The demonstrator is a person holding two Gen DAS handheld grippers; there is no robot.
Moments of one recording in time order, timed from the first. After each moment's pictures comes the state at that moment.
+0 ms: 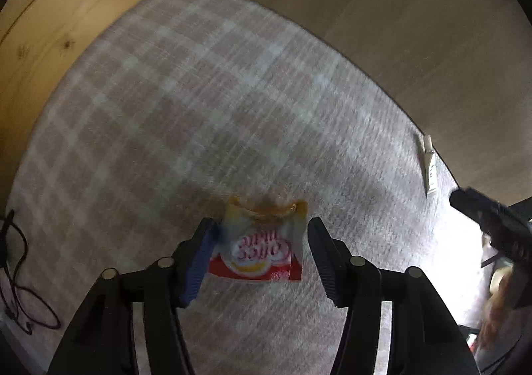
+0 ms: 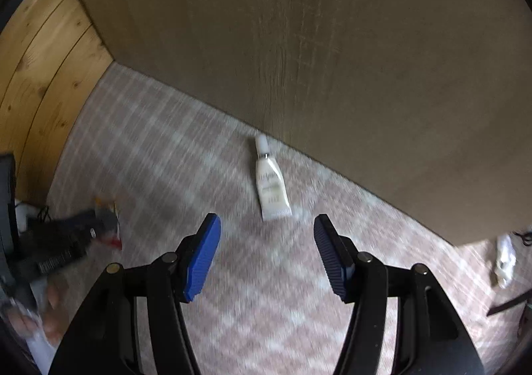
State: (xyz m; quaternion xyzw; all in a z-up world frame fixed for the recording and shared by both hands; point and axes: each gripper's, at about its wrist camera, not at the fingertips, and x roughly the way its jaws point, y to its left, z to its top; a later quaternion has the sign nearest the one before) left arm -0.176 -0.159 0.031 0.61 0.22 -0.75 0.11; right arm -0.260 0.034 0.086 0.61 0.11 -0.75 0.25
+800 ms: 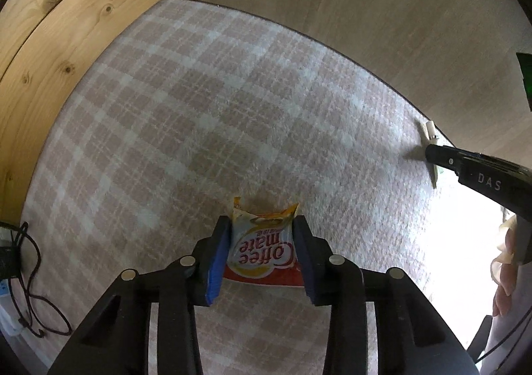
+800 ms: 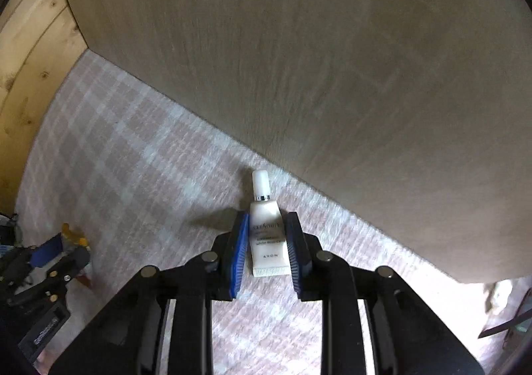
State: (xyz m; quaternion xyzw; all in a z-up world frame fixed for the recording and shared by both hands) left arm -0.165 -0.116 0.019 0.61 0.16 -0.77 0.12; right arm -0.267 0.013 0.058 0.61 0.15 -0.74 0.23
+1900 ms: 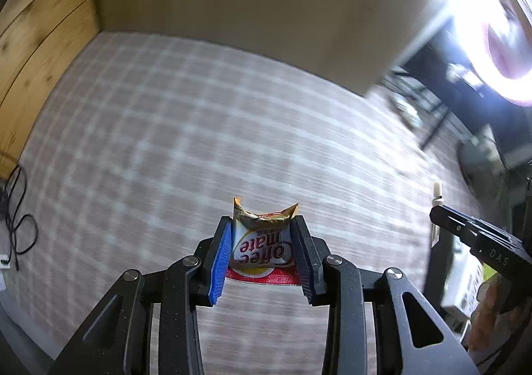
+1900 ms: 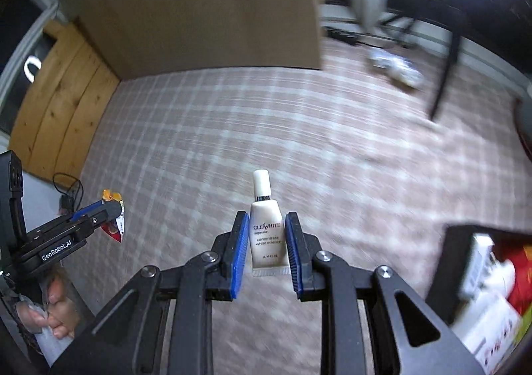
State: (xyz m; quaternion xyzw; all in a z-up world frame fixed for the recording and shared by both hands) left arm -0.029 0.097 0.107 0.58 0.13 -0.81 -0.03; right arm -0.071 0.248 0.163 0.59 -0.03 -0.79 0.19
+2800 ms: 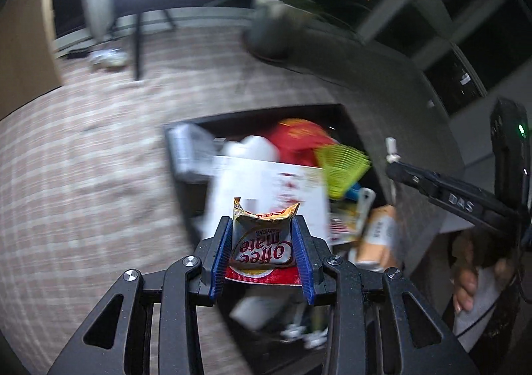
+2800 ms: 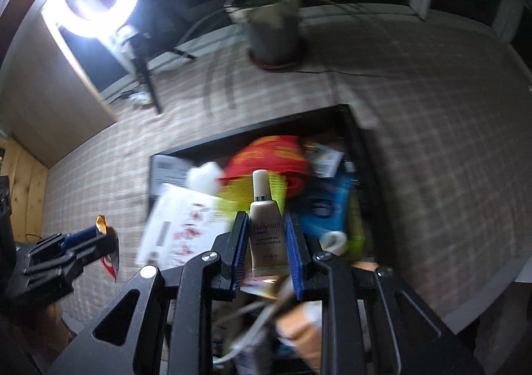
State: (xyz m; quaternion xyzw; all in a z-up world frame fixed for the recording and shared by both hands) left arm 0.041 0.382 0.198 0.58 0.00 -0.75 -0.31; right arm 0.066 0.614 0.193 0.54 -0.15 -0.82 -0.05
